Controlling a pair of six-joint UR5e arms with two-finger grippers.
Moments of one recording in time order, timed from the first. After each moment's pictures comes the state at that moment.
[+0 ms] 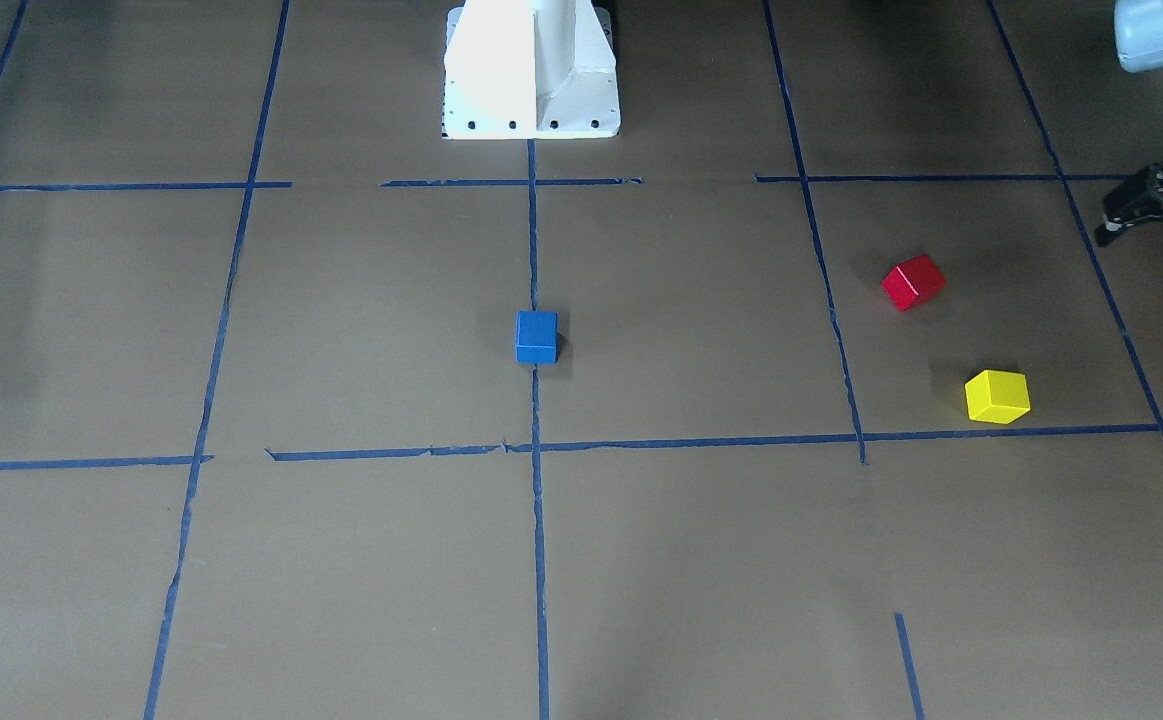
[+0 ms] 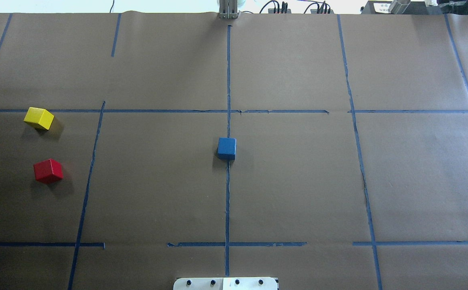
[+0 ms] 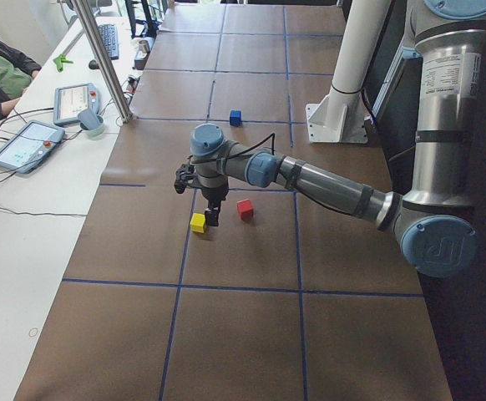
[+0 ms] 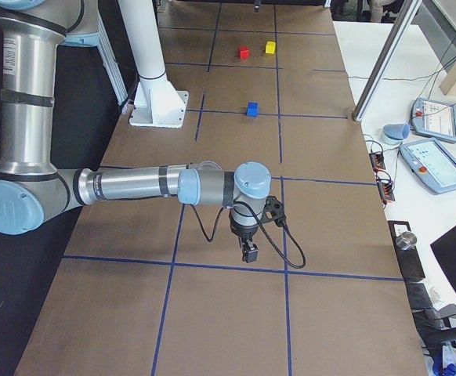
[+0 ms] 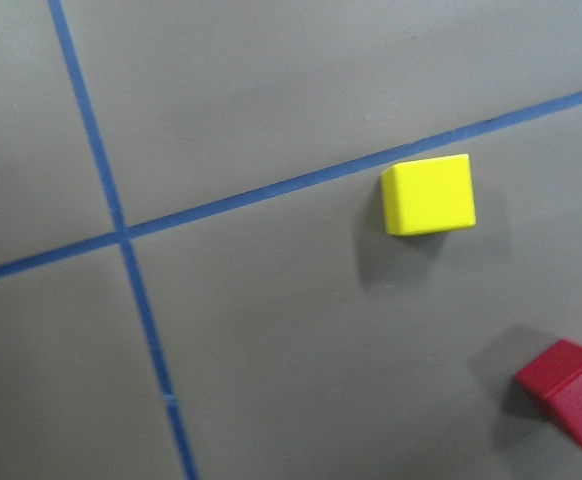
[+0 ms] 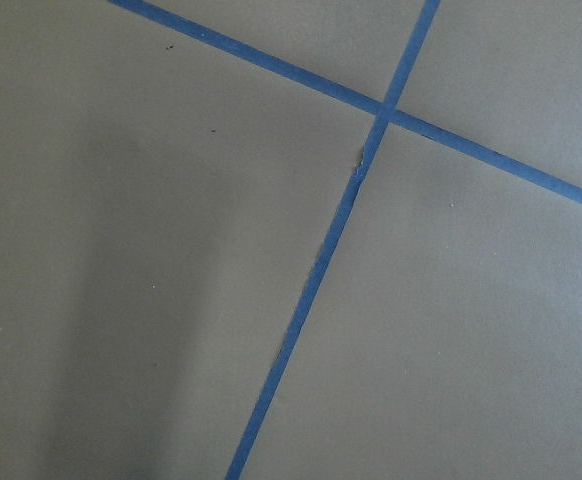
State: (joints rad) left arm -1.25 -1.53 -1.96 -1.56 -2.34 -0.42; right arm 1.52 -1.70 1.81 -1.70 2.27 -0.36
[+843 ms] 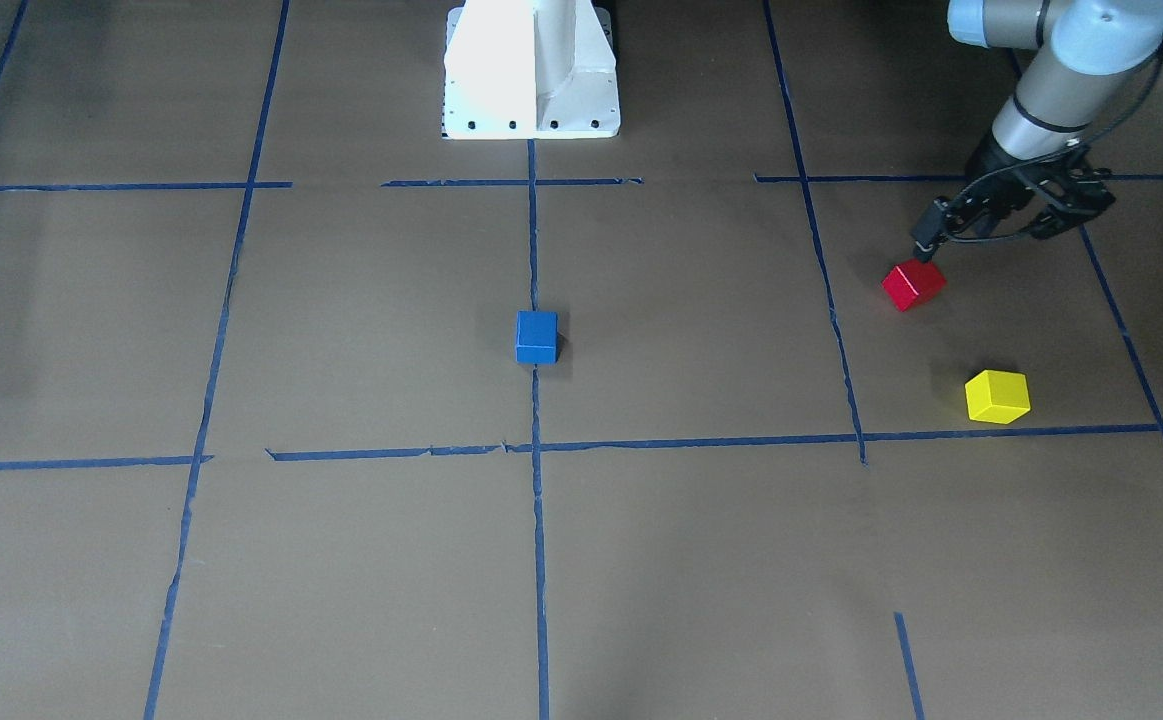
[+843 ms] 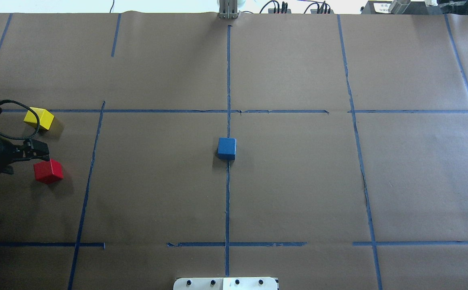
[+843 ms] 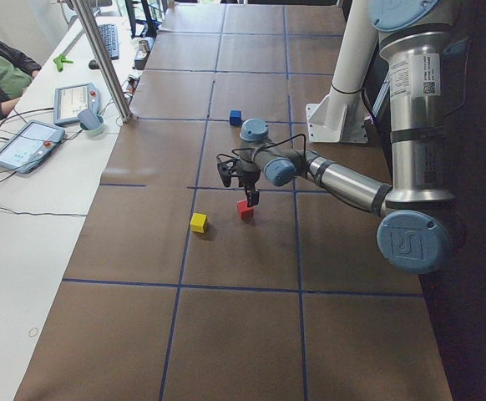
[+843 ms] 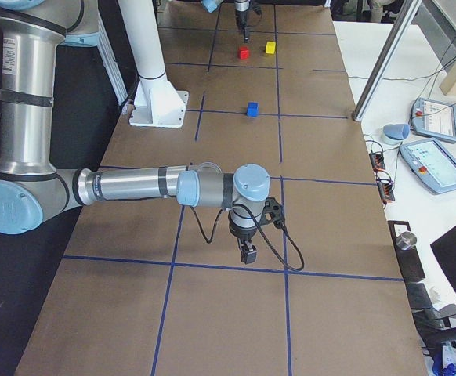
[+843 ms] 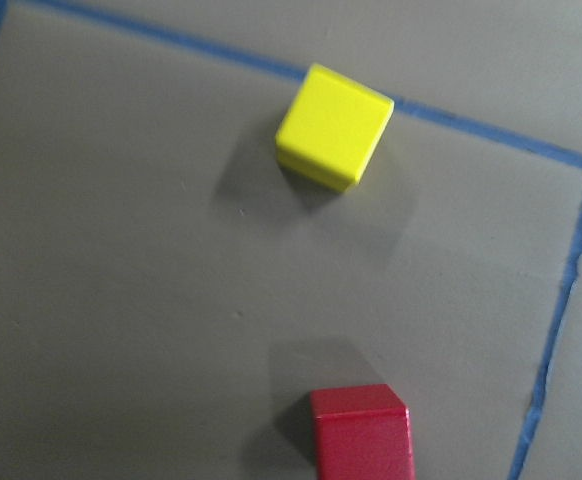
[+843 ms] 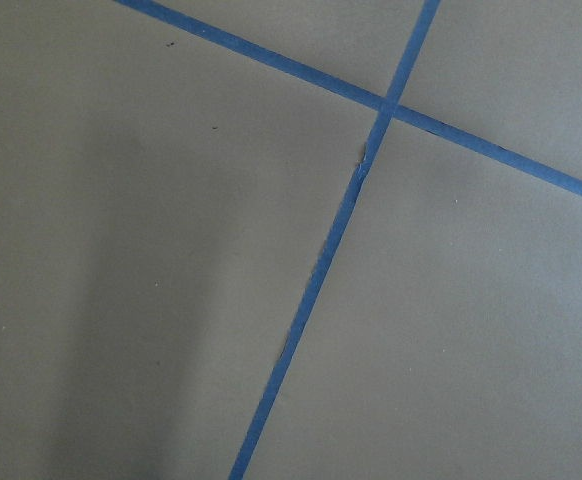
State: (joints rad) left arm -0.78 -1.45 -2.00 -1.93 -1.99 -1.38; right arm 1.53 -1.70 1.81 -1.70 2.28 -0.36
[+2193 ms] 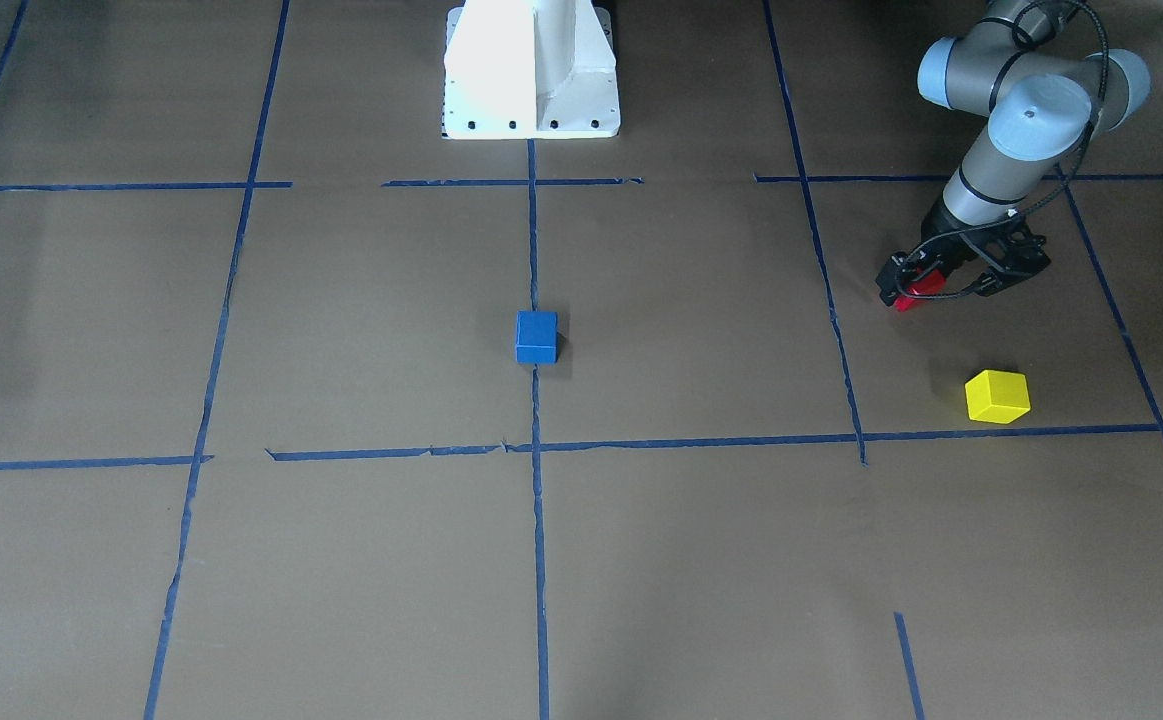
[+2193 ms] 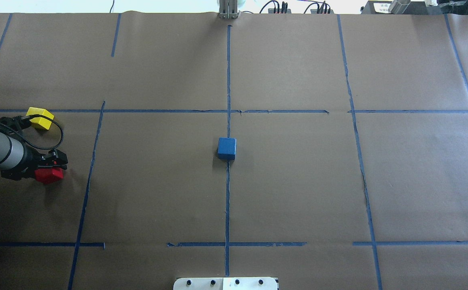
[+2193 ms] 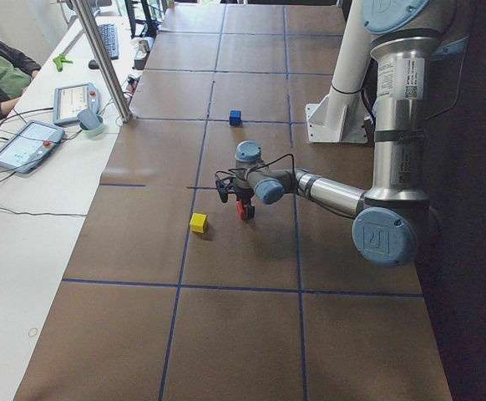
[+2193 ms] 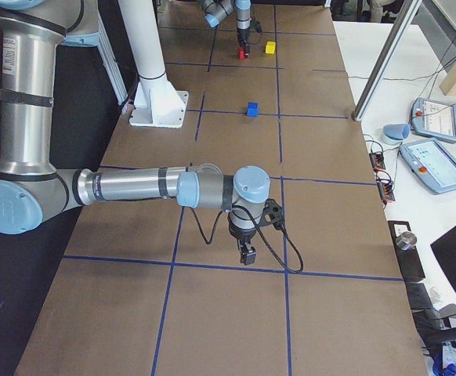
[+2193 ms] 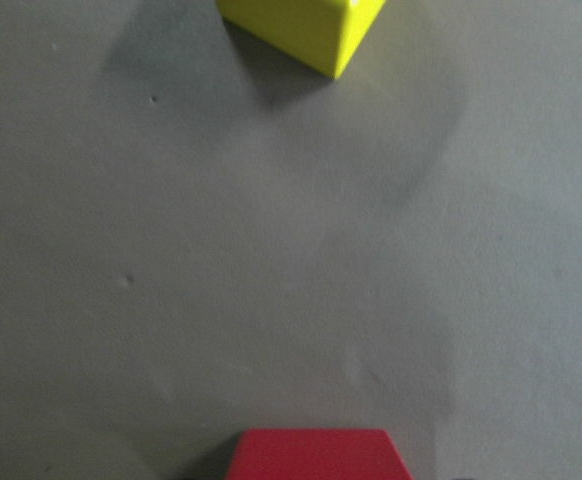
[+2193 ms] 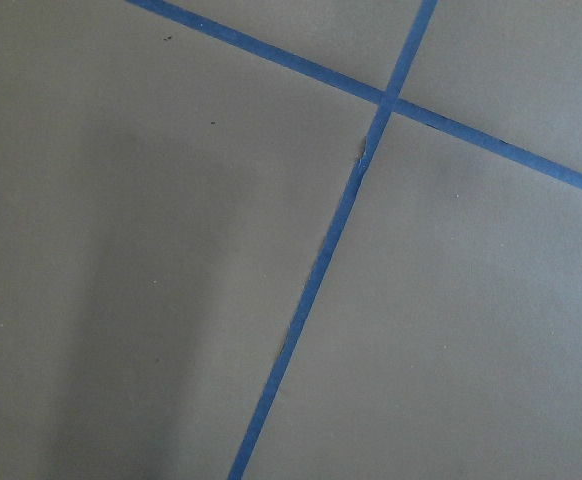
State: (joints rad) left arm -0.72 -1.52 -1.77 -2.09 -1.98 -1.40; right arm 1.53 -1.70 1.80 -1.70 2.29 -0.36
